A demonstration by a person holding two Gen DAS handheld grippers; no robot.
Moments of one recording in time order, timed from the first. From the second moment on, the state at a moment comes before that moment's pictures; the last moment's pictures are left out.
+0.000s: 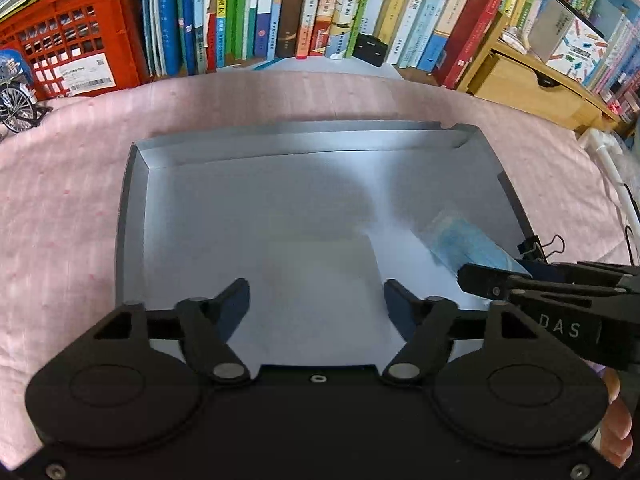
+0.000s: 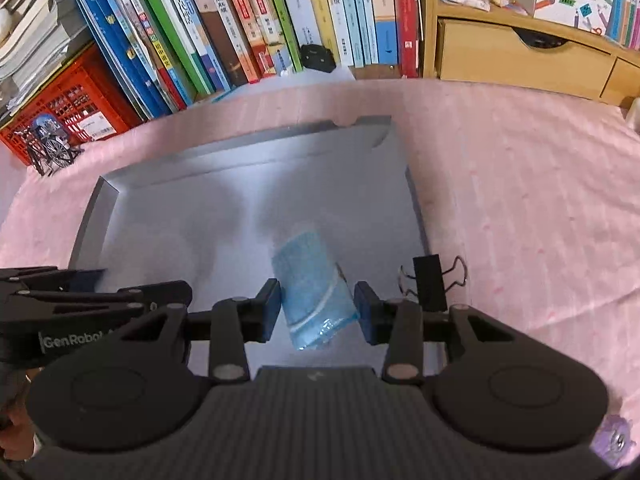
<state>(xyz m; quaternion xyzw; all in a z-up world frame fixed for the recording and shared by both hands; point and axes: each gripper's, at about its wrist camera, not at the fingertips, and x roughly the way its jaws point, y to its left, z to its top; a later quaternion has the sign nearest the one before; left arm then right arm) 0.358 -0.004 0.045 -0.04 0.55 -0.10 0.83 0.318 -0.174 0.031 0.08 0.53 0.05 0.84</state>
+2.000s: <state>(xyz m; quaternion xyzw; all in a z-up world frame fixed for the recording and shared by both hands) 0.029 0.002 0.111 -0.06 0.28 -0.19 0.94 0.050 -0.230 0.106 0.03 0.28 0.12 0.95</state>
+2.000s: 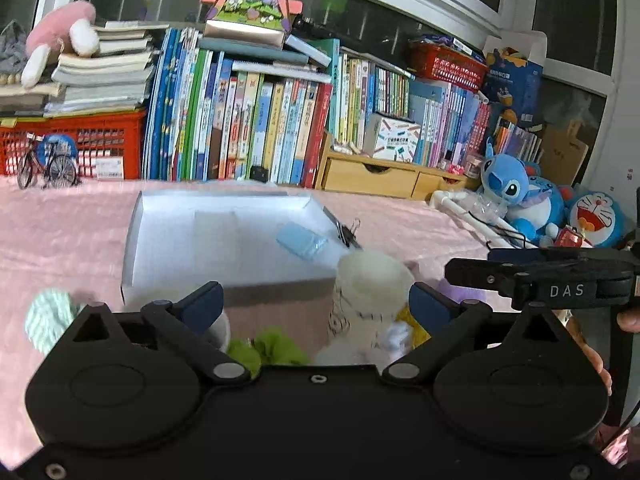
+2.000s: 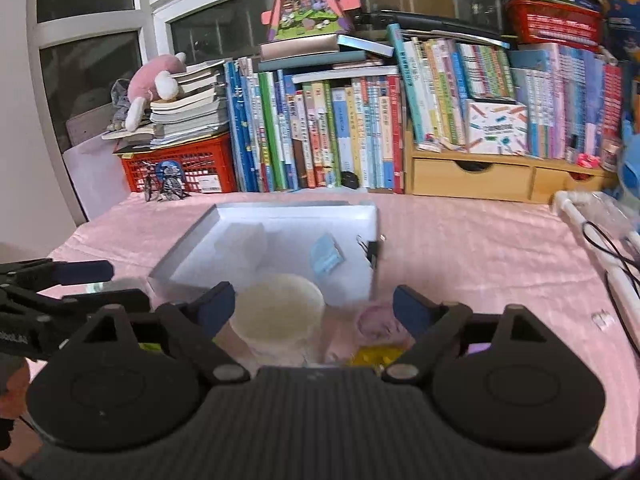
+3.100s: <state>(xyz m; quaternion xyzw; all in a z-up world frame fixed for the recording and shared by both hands) 0.009 0.023 0.012 -0.18 0.31 -0.04 0.93 -0.018 -0.248 0.003 -0.02 0.24 0.02 0.97</state>
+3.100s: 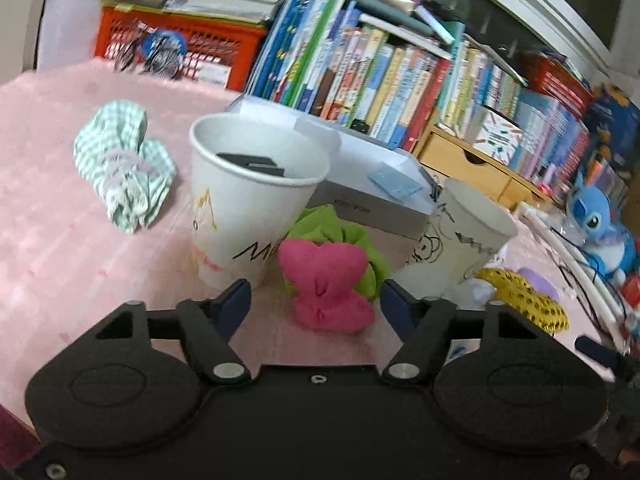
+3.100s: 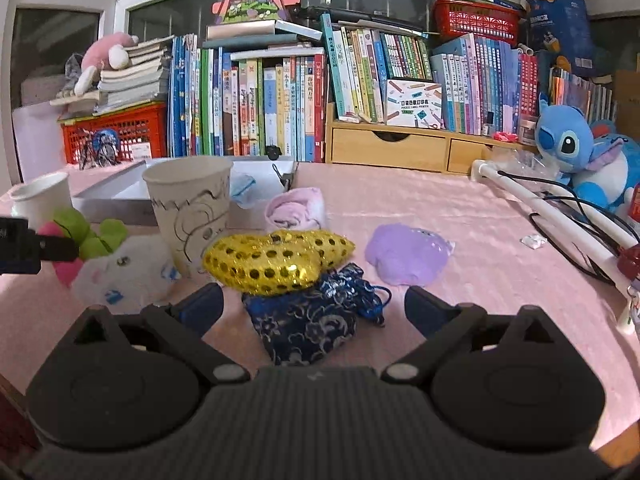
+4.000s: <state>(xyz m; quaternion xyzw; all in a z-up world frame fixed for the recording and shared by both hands) -0.005 0.005 0.033 -0.11 0.28 -0.08 0.95 0.001 -0.234 0.005 -0.06 0.25 0.04 0.97</state>
